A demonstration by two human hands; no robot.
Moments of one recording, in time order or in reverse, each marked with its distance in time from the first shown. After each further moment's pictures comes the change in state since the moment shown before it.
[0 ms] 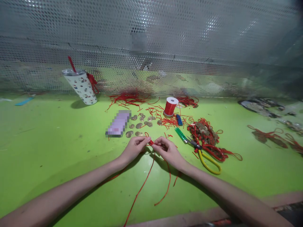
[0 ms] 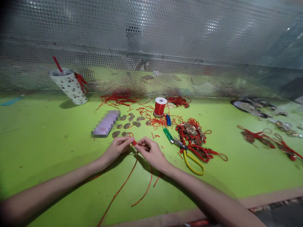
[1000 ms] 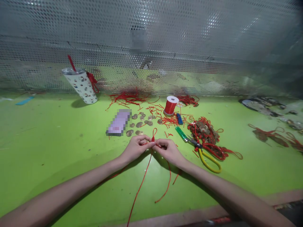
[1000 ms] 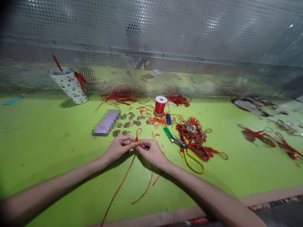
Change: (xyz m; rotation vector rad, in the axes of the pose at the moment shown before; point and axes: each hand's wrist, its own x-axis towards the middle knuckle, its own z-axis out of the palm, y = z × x) left_hand -0.003 -0.001 0.002 0.027 -0.011 -0.029; right_hand 0.006 0.003 -0.001 -0.144 -0.048 -0.043
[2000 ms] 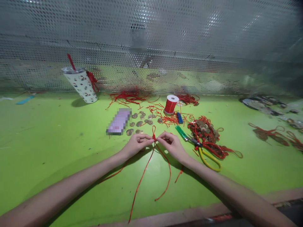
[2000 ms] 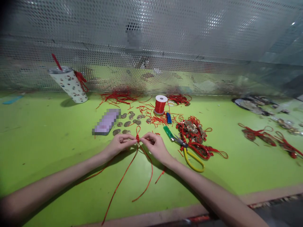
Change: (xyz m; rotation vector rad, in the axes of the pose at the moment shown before) left_hand 0.003 0.006 -0.006 -0.056 -0.033 -0.085; right_hand 0.003 0.003 -0.014 0.053 0.120 -0.073
